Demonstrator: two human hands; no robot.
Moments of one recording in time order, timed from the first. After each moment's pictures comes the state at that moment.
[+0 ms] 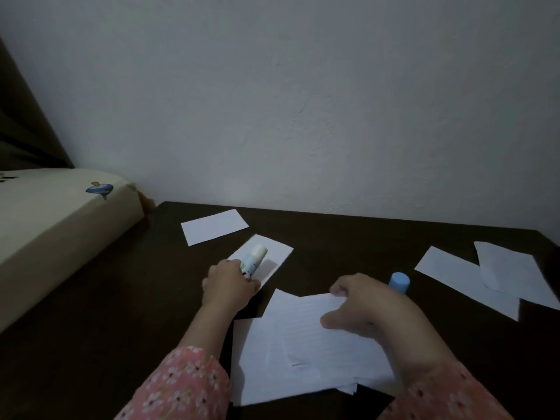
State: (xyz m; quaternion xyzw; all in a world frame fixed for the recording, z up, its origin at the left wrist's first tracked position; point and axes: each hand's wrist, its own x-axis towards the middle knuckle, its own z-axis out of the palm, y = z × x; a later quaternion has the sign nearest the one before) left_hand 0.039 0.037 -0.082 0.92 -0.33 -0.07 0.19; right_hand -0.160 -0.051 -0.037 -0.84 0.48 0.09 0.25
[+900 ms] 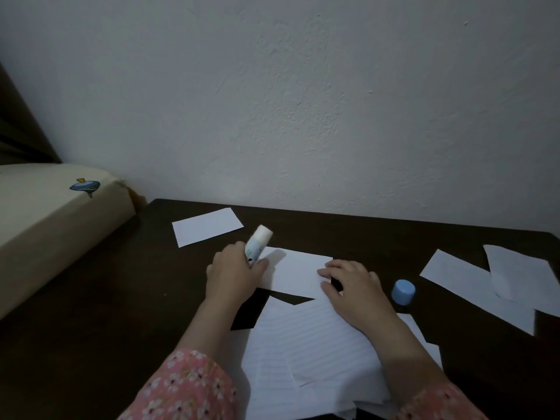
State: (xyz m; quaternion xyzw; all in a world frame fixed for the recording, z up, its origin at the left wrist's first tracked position) left_hand 0.041 0.007 -0.080 0.87 -0.37 -0.04 0.31; right_hand -0.143 -0.106 -0.103 -0.90 0.38 -0.12 0.16
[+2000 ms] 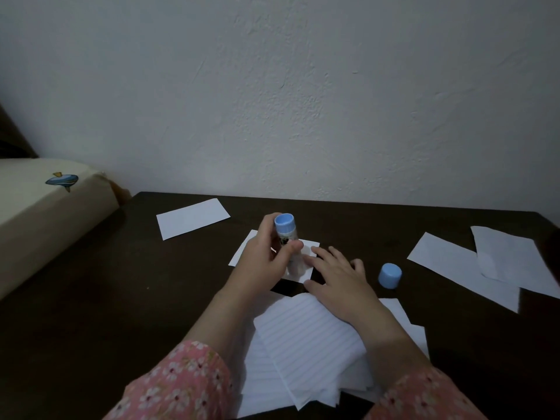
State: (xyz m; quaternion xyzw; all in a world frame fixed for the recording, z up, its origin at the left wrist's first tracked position) left_hand -0.006 -0.015 -0.078 0.68 -0.53 -0.14 0.48; right_hand -0.143 -0.103 -0.106 -0.92 0.36 -0.05 0.17
